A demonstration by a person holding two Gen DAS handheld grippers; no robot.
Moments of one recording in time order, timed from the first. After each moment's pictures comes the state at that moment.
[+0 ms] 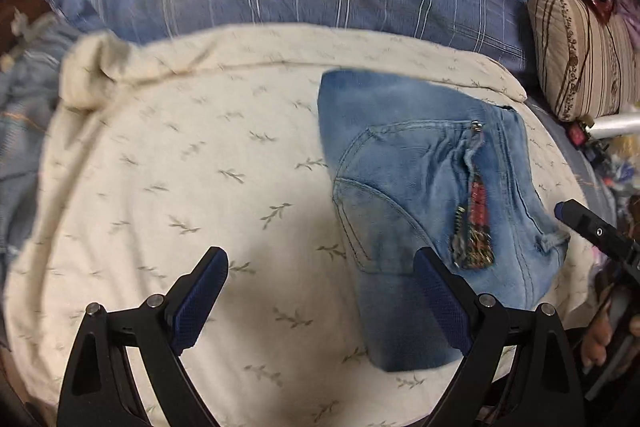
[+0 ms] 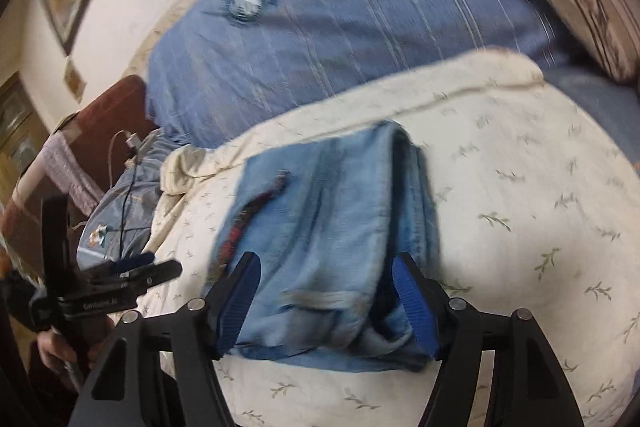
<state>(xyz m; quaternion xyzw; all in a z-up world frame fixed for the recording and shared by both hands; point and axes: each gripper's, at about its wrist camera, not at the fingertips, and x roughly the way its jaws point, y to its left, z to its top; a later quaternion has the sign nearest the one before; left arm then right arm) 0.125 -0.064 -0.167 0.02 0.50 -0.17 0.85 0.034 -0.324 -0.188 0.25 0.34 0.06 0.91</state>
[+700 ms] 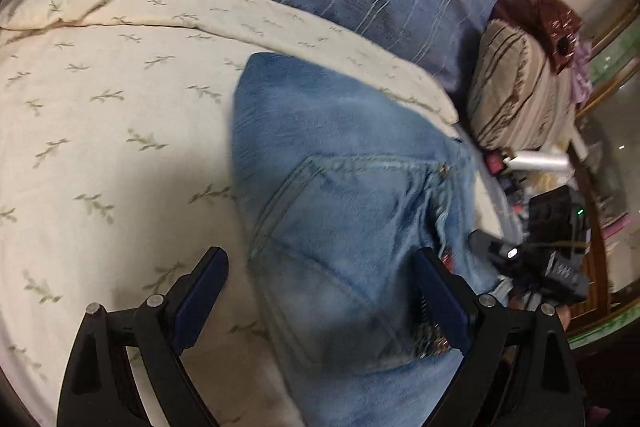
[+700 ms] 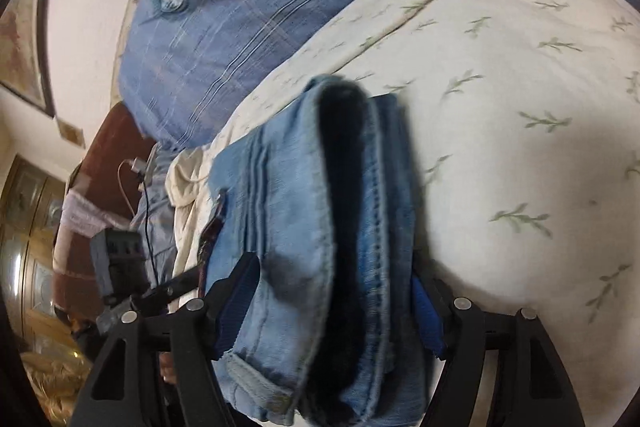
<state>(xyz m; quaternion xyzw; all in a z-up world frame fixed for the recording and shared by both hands) 0.190 -0.081 -0.208 -0.14 0.52 -0.35 0.77 0.101 -0.360 -0.238 0.36 0.41 0.13 0.82</state>
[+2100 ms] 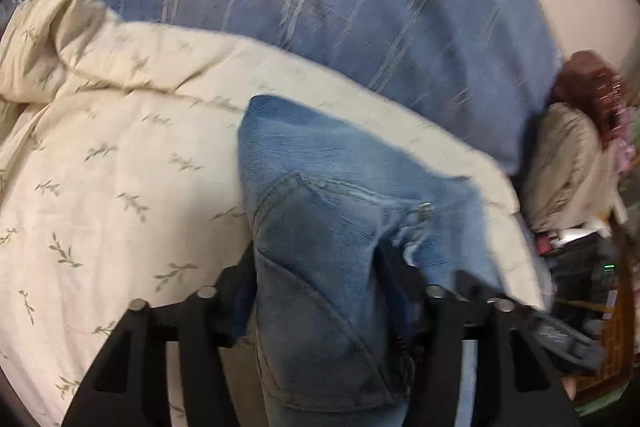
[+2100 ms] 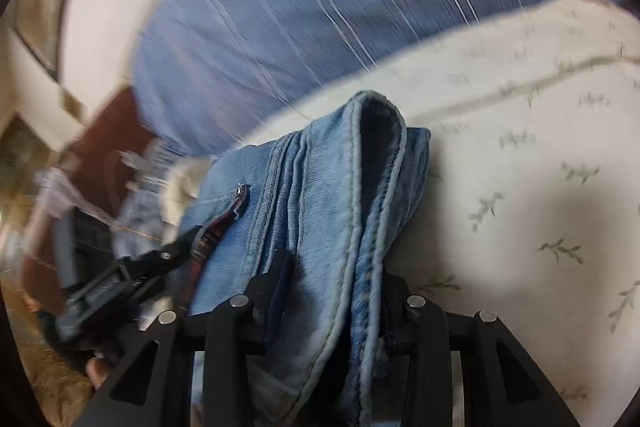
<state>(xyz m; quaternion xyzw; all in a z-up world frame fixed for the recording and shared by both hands) 0.254 -0.021 -0.200 -0.15 0.47 -0.22 0.84 0.189 -0.271 -0.219 0.29 0.39 0.10 0.87</state>
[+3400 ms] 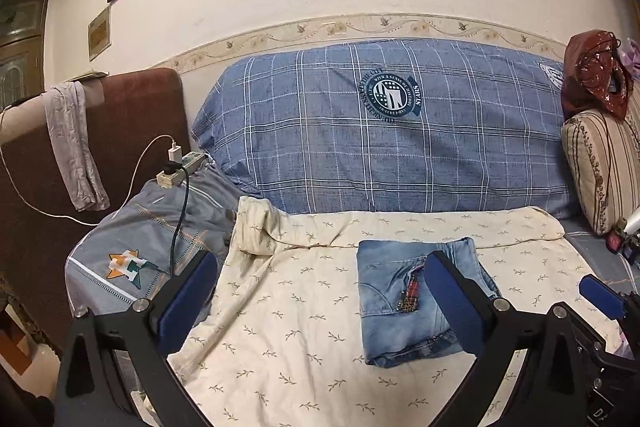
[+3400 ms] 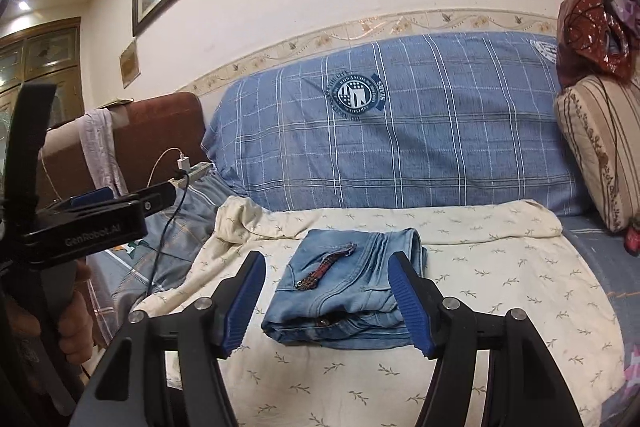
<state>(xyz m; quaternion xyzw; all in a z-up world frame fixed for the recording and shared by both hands) 0.021 -0.006 0.005 0.05 0.22 0.01 0.97 -0.035 -0.177 -0.058 0.09 0.17 0.06 0.98</state>
